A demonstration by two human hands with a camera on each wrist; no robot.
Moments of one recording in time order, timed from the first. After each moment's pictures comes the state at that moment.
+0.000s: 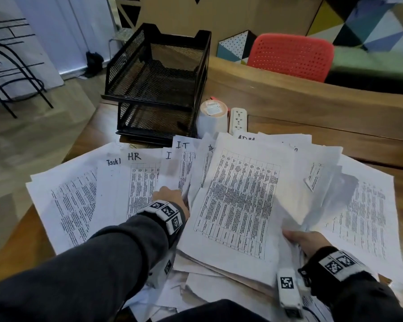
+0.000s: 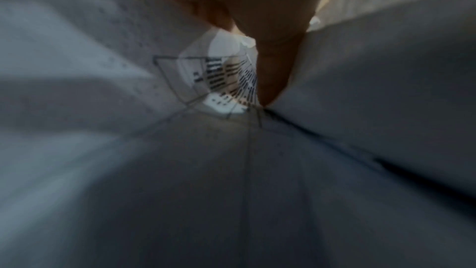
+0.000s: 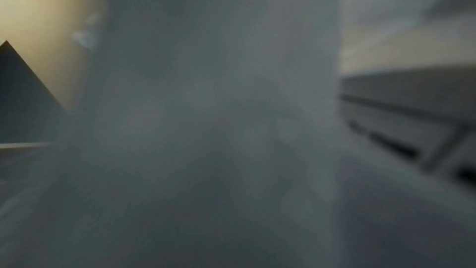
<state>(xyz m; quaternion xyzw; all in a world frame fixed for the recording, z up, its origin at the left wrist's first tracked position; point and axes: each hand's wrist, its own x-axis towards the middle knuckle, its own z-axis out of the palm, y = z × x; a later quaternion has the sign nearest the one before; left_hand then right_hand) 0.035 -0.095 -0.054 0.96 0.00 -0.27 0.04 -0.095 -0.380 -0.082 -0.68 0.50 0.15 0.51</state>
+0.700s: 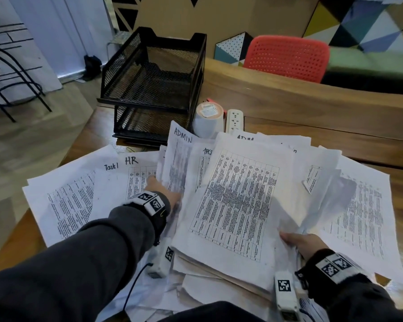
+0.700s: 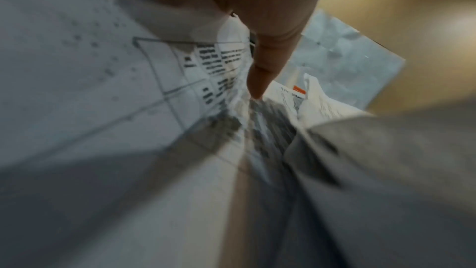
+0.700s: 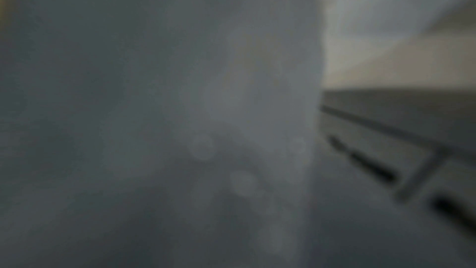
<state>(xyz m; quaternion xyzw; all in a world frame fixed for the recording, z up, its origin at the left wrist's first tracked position) 0.055 -0.080 -0.052 0.90 0.19 -0.23 0.33 -0.099 -0.382 -0.084 -0.66 0.50 0.14 0.54</state>
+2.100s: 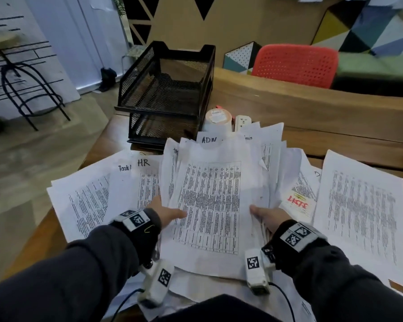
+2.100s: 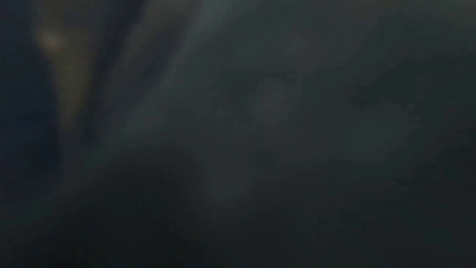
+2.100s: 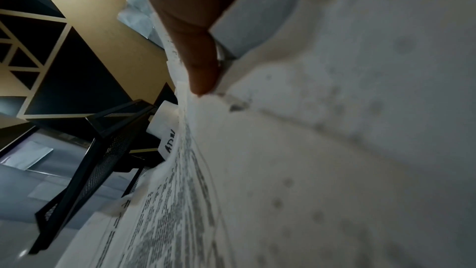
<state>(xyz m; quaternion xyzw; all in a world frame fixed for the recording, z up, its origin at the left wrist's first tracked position) 0.013 -0.048 -0.038 0.83 0.17 -0.31 0.43 -0.040 -0.310 -0.050 -0.72 0.41 0.17 0.53</state>
